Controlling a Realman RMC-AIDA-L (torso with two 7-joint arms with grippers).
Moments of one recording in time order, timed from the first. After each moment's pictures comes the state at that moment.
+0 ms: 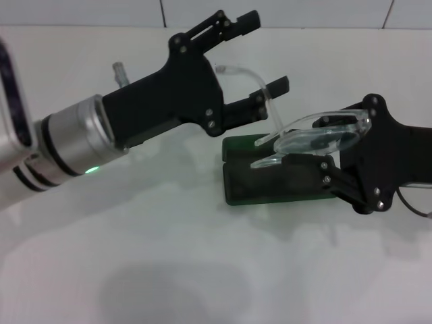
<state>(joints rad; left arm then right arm) -0.64 -2.10 1.14 0.26 1.13 1.72 -0.51 0.52 2.02 -1.19 -0.54 -1.28 -1.91 0.68</state>
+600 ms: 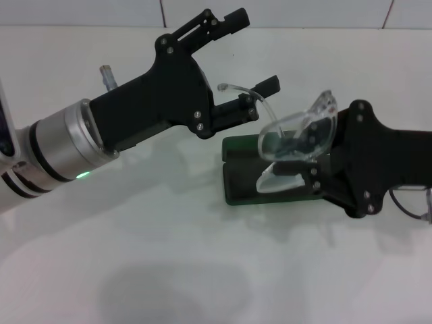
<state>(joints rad) -0.62 -2.10 1.13 0.27 1.12 1.76 -0.50 0.53 2.02 -1.22 -0.55 -1.30 -1.88 0.72</state>
